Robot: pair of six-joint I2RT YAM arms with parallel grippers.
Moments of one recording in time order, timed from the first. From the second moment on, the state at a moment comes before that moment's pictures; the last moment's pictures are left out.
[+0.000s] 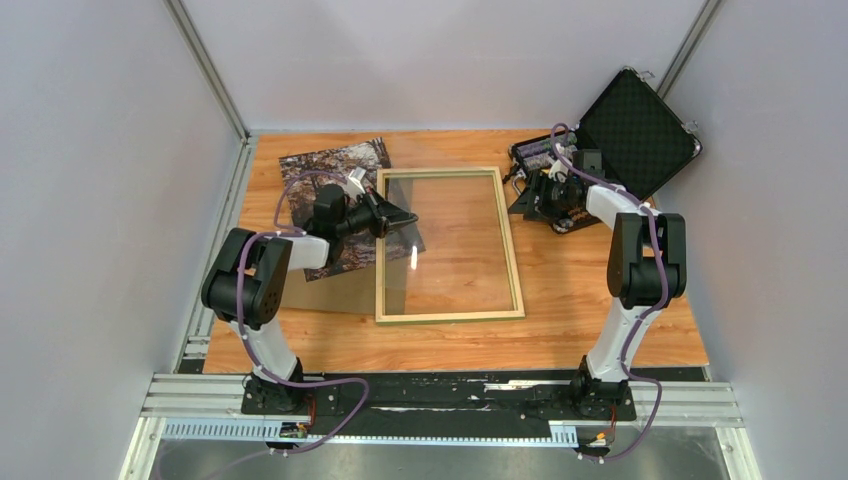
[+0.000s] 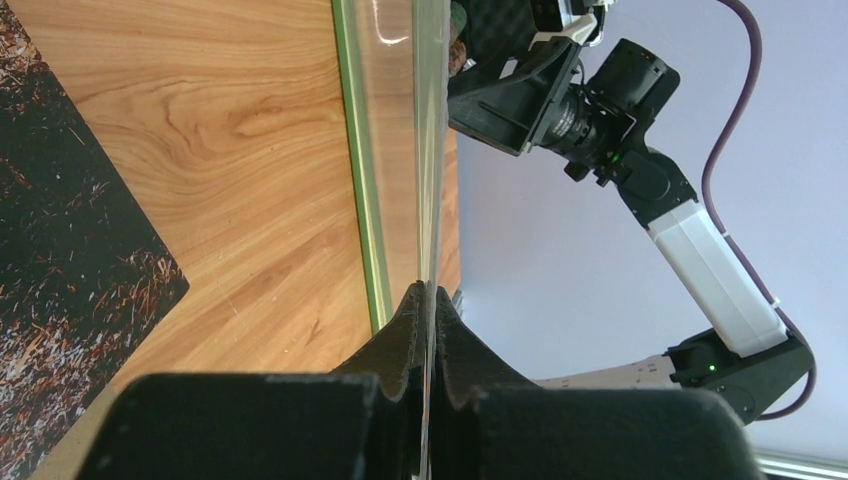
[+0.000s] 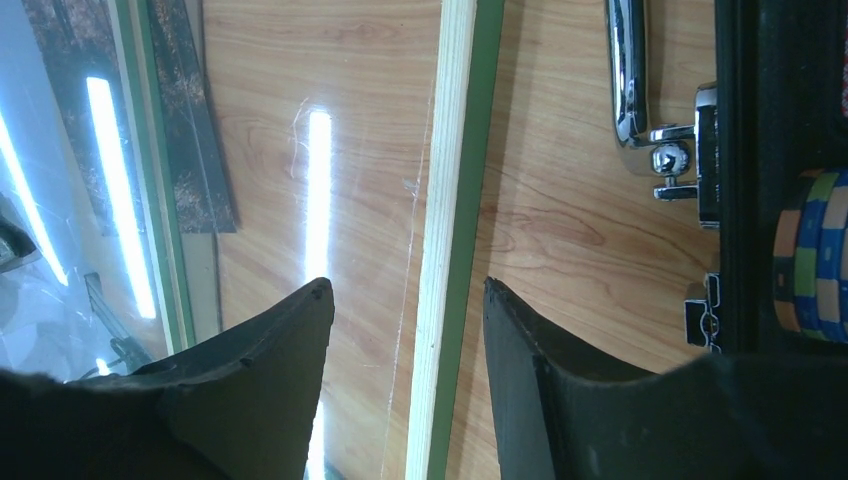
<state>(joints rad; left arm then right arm) -0.28 1.77 0.78 0.74 0.73 -1.22 -0.03 1.92 1.30 -0.33 -0.67 0.24</state>
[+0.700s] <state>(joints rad) -0.29 1.79 0.78 0.75 0.73 -1.22 -0.02 1.92 1.29 -0.31 -0.68 0.24</state>
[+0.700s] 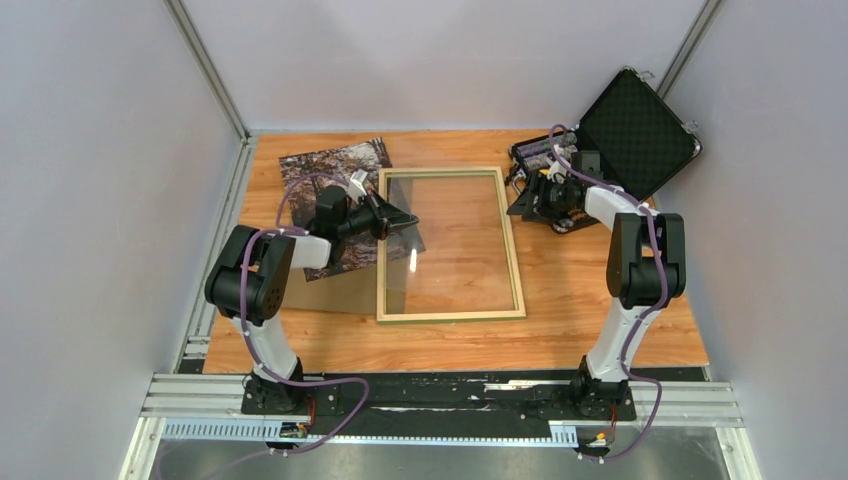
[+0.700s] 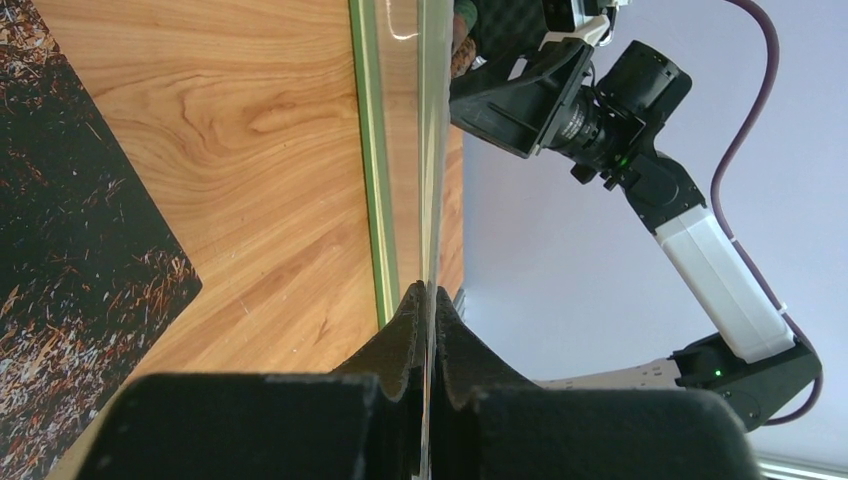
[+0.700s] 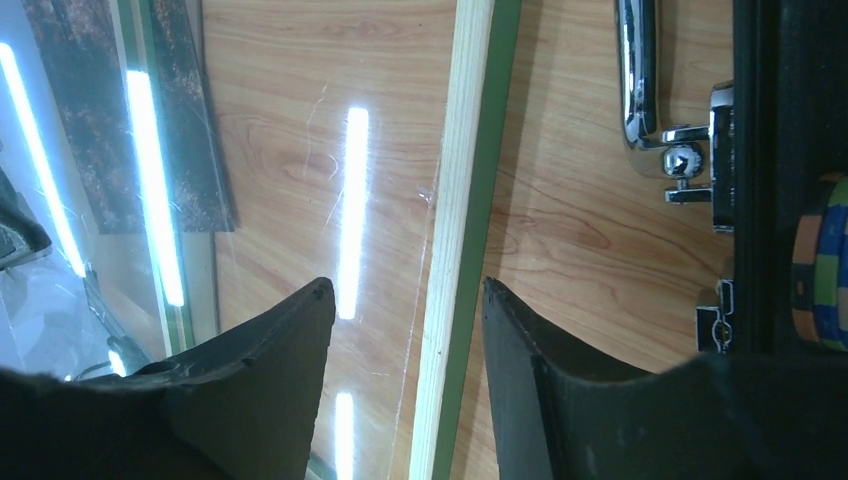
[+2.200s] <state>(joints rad) -0.29 1.85 0.80 0.73 0.72 -1.29 0.04 1.98 1.26 -0.29 -0.68 0.24</state>
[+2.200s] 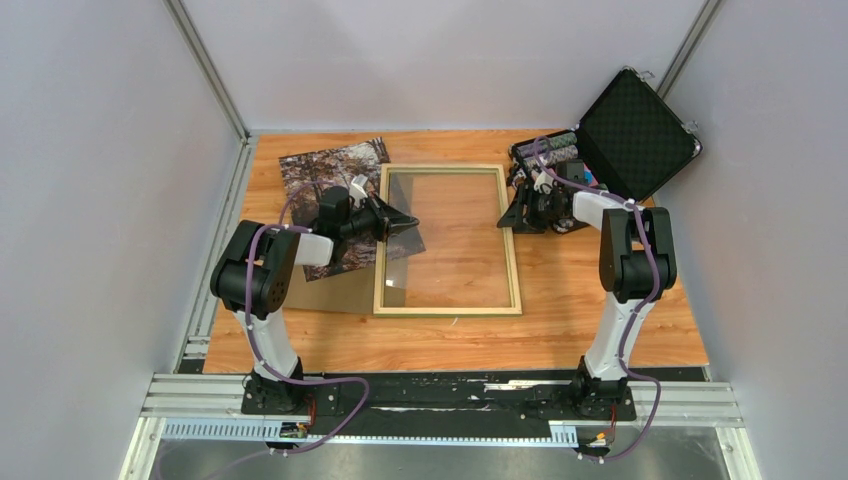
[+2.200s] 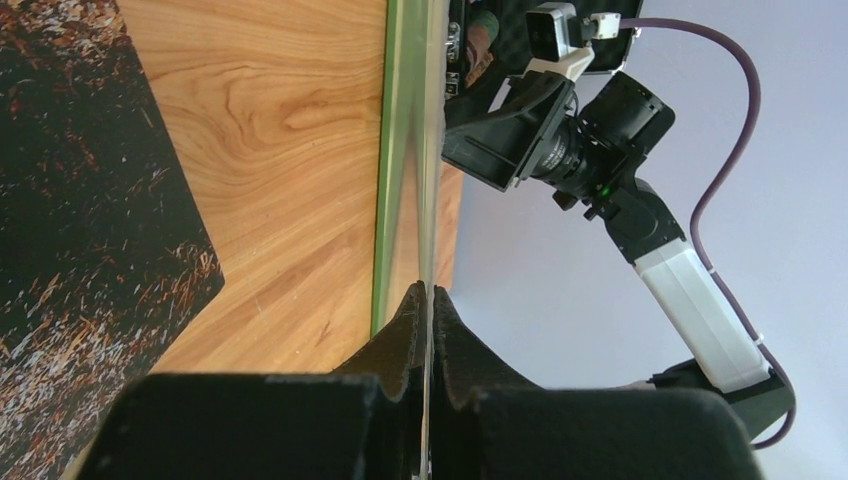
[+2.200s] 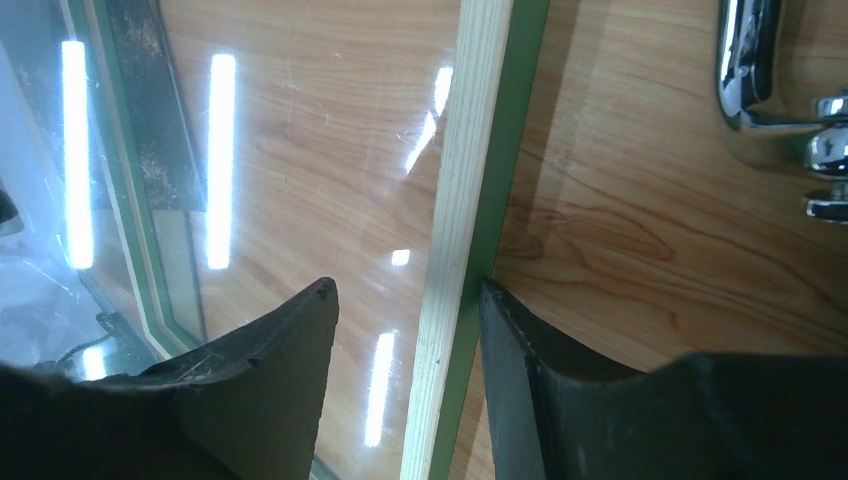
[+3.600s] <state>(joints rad) -0.29 1.89 0.80 0.67 0.69 -1.22 0.03 1.99 1.26 -0.29 -0.69 0.25</state>
